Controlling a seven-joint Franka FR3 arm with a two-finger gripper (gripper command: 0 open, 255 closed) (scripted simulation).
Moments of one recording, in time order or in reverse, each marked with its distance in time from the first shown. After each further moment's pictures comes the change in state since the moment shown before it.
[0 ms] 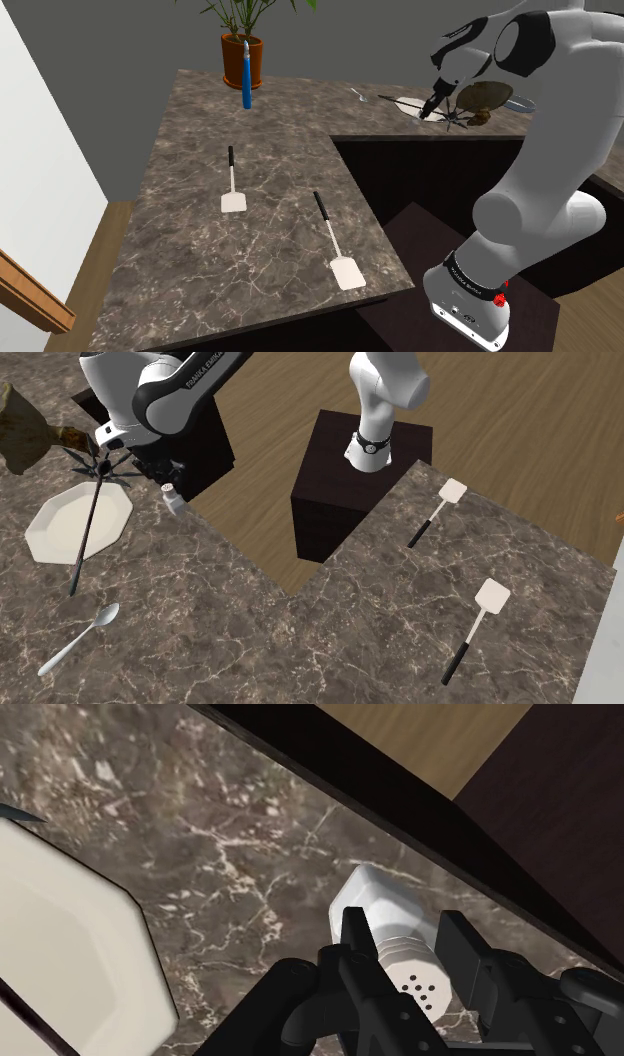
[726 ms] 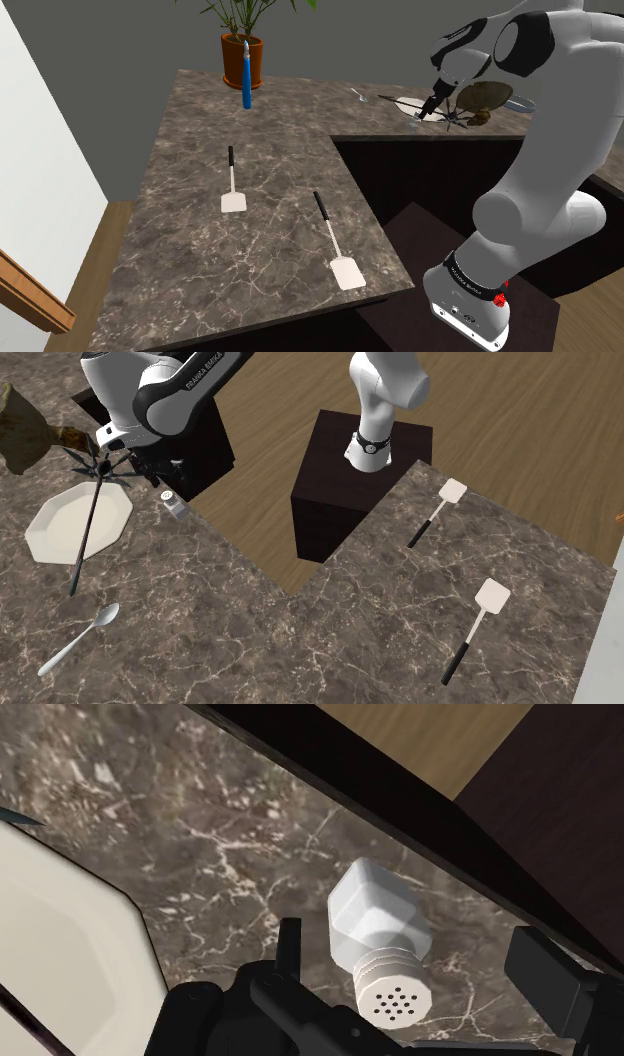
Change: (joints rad) arm -0.002 0.004 0.001 -0.003 0.003 0.006 -0.003
